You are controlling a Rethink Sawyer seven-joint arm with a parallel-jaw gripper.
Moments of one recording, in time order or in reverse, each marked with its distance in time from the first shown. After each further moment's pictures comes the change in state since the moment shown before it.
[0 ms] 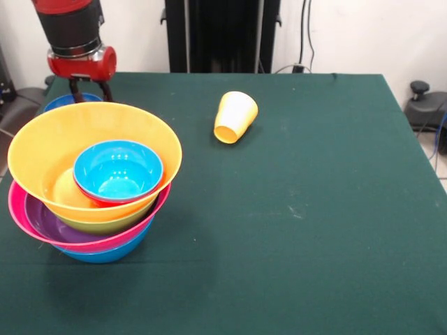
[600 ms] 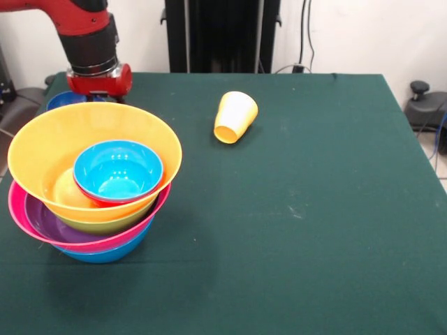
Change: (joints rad) arm 0.001 0.085 -0.018 -0.002 -0.095 -0.075 0.000
